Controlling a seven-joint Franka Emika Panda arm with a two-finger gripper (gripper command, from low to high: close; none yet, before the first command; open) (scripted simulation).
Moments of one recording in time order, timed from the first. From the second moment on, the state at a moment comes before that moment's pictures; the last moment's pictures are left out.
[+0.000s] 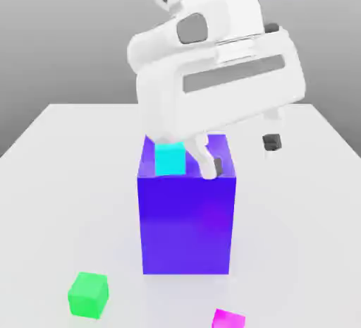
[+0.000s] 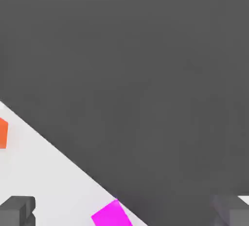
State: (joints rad) arm 0.35 -0.05 -0.24 -2.29 0.30 2.48 -0.10
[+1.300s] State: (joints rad) arm 0.24 0.27 -0.25 -2.36 0.10 2.63 -0.83
